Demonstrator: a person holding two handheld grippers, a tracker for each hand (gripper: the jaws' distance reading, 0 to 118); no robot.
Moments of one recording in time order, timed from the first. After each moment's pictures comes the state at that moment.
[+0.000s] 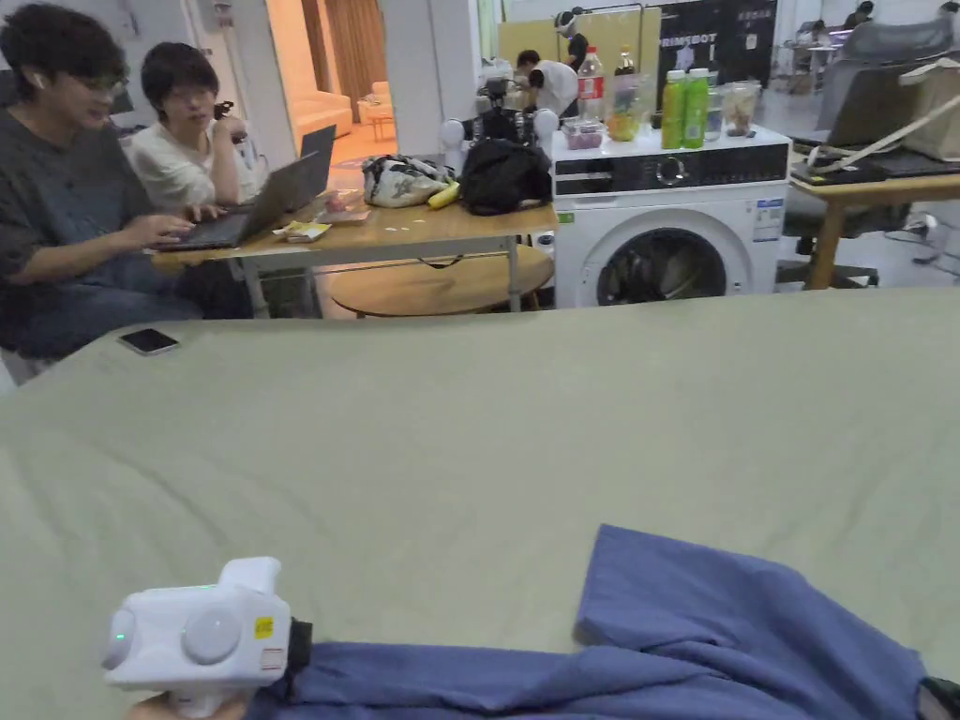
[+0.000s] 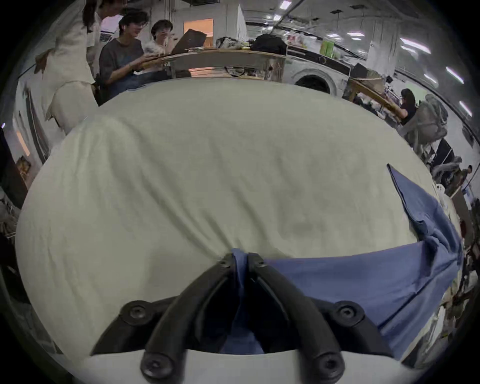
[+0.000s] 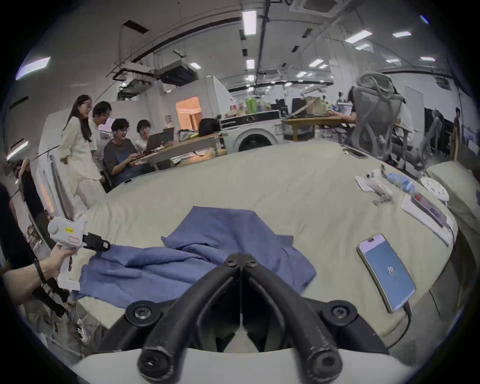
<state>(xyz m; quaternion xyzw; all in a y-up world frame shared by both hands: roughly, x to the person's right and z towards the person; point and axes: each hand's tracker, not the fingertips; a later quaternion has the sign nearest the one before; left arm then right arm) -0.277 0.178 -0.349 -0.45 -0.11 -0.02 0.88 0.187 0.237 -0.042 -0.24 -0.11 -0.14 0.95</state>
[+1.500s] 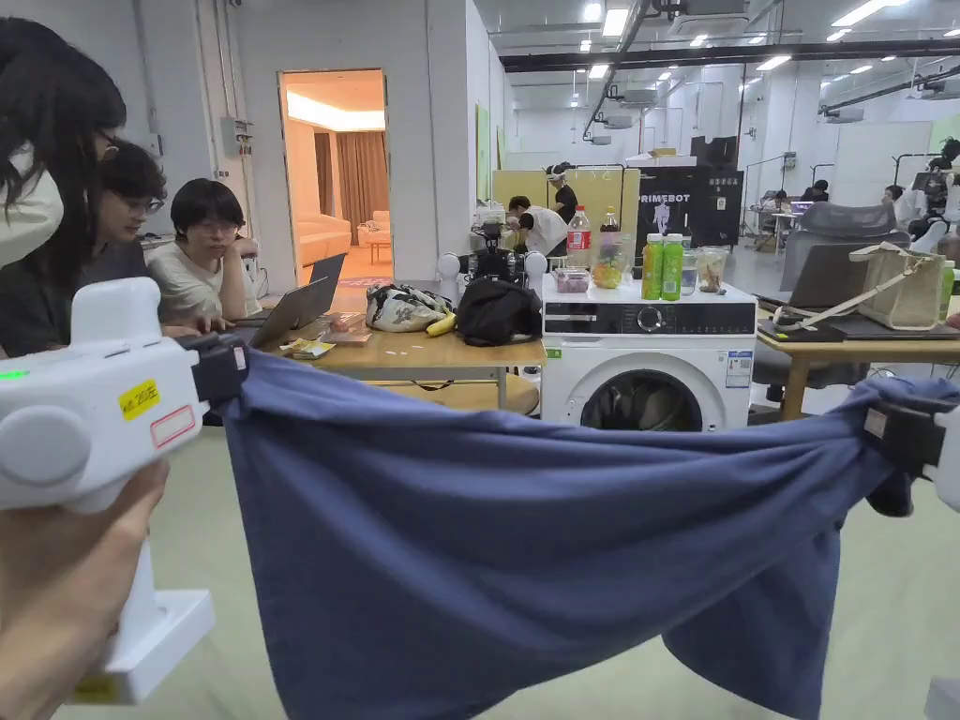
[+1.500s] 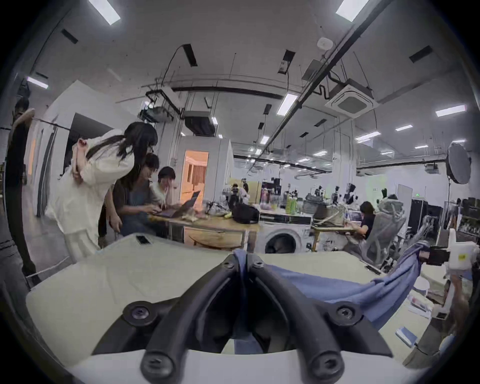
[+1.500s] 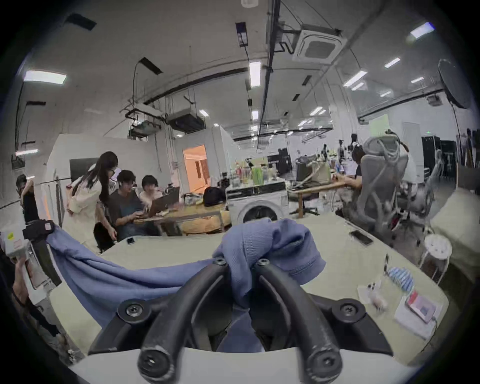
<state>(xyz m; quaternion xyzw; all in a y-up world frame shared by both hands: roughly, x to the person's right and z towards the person) -0.303 0.487 -0.276 -0.03 -0.15 0.06 0.99 0.222 0.454 -0.161 -0.07 -0.10 -0.10 0.99</state>
